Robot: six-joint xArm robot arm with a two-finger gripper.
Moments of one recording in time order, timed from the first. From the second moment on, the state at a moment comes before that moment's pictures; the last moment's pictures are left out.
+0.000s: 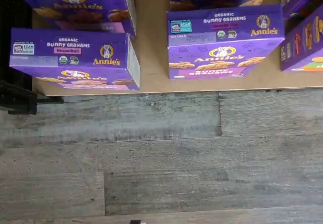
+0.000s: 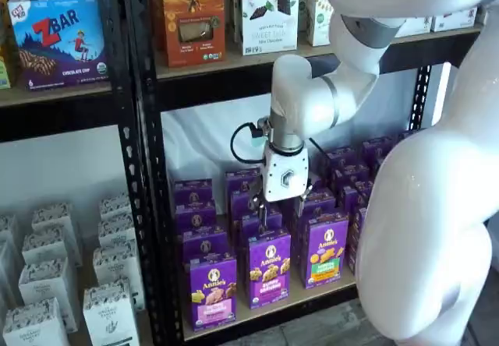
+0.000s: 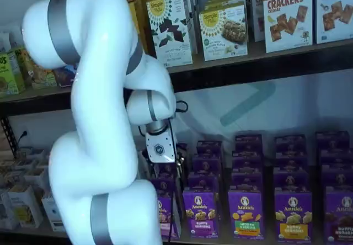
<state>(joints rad) 0.21 -0.10 -0.52 -0.04 0.51 0.25</state>
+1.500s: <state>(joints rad) 0.29 0.24 -0.71 -0.09 0.36 0.38</state>
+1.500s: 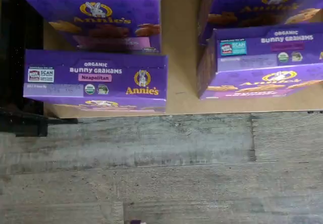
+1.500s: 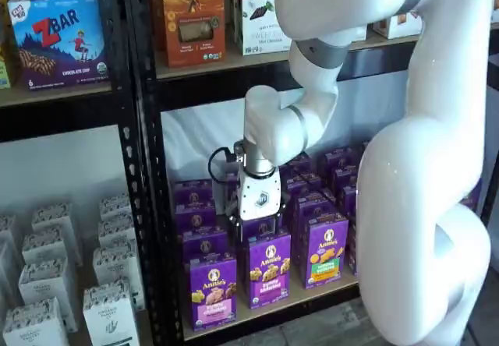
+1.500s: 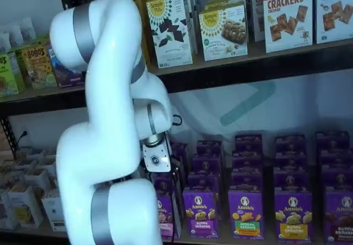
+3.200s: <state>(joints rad) 0.35 0.50 -0.95 -0.04 0.33 0.39</state>
